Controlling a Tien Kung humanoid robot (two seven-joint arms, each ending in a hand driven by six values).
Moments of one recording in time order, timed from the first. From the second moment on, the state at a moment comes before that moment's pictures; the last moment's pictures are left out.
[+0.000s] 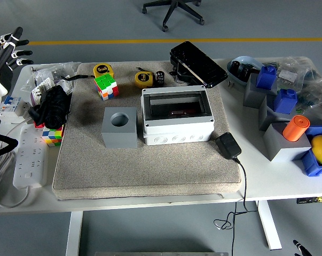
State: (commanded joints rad) left arm -0.35 0.28 -1.52 -1.31 0.87 0.19 0.08; right arm 0.20 -0.19 0.20 0.29 0.41 -0.18 0.01
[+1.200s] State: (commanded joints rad) left arm -0.37 0.26 -1.46 -1.31 0.86 0.19 0.08; right arm 0.20 -0.19 0.20 0.29 0.41 -0.17 0.01
